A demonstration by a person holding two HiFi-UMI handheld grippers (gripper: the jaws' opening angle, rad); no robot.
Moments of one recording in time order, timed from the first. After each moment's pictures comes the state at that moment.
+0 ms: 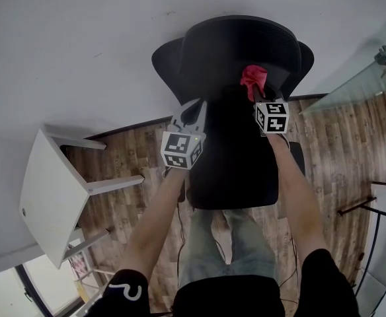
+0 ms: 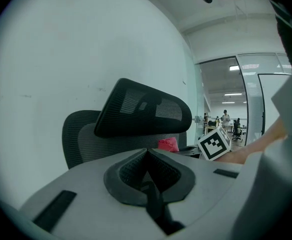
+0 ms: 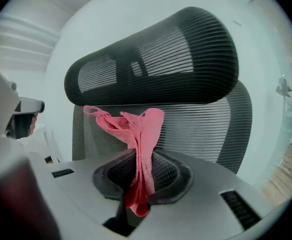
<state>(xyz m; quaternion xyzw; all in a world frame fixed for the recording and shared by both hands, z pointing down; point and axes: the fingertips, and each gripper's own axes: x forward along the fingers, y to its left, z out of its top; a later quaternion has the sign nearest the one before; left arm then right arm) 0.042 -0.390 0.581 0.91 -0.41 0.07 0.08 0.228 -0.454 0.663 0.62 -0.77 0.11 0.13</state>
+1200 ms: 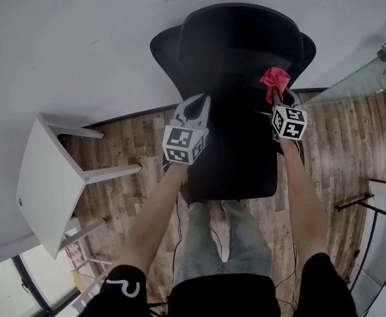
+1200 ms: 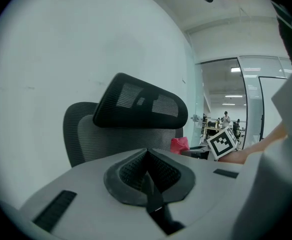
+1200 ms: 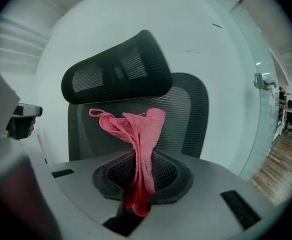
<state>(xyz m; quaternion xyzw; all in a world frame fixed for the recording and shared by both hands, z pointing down) 0.054 -0.369 0.595 0.91 -0.40 0.07 0.10 0.295 -0.401 0.677 0.66 -0.73 0.14 0.11</state>
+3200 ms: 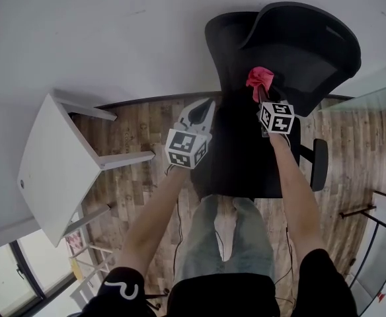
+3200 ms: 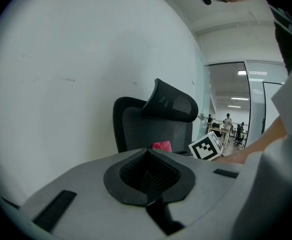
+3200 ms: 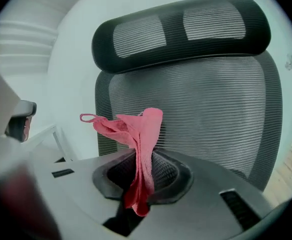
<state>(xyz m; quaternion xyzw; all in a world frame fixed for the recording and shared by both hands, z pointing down) -0.087 -0.361 0.635 0.89 -0.42 0.08 0.13 0.088 -0.444 0.742 0.59 -0.78 0.17 0.13</state>
